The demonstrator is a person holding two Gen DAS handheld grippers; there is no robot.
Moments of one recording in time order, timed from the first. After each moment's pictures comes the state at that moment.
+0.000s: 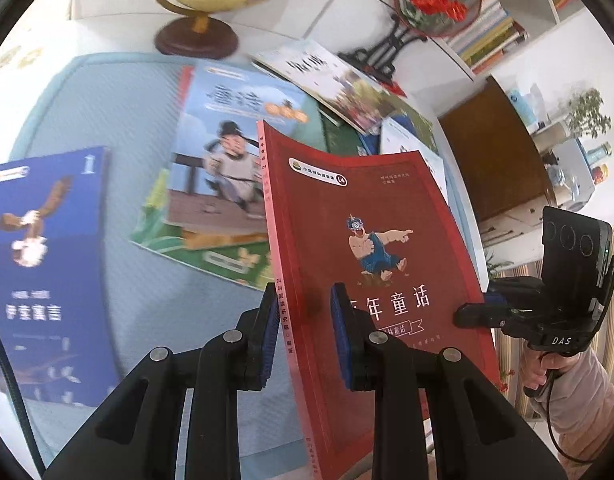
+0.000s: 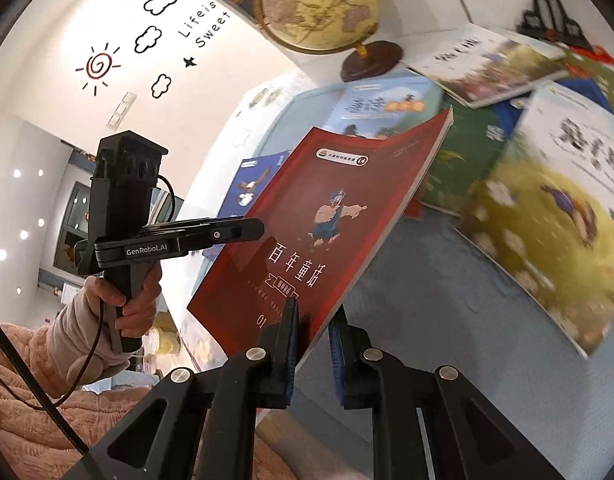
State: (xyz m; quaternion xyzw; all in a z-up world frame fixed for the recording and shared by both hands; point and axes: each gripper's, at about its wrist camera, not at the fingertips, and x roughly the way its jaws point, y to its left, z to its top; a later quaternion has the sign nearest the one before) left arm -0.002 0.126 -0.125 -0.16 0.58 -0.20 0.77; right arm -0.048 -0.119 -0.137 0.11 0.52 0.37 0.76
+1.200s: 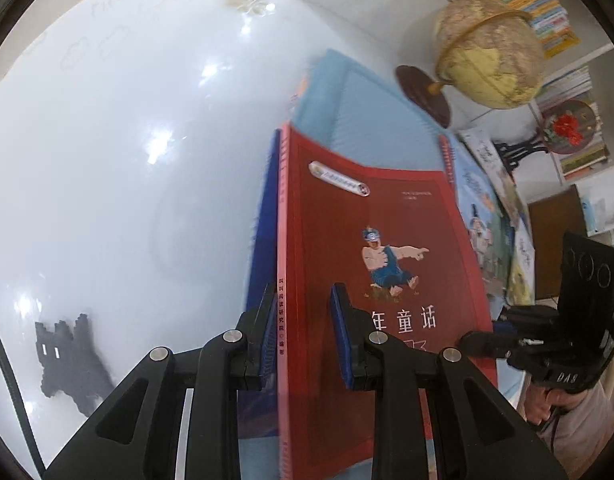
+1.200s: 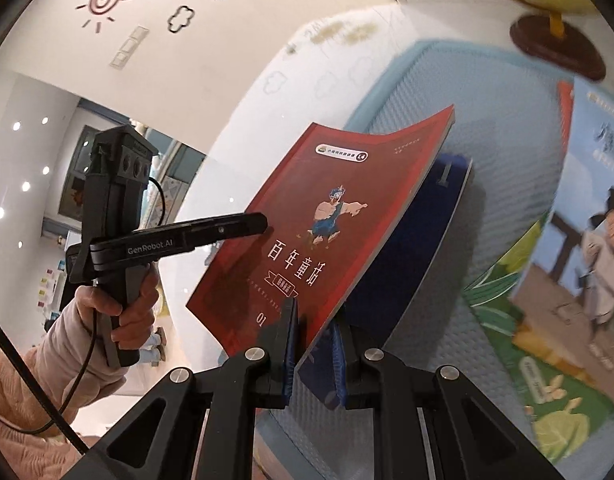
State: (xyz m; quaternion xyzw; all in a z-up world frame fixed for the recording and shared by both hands) left arm 0.001 0.379 -0.185 -0.23 0.59 -0.06 0.77; right arm 0.021 0.136 -0.198 0.05 0.58 0.42 0.69
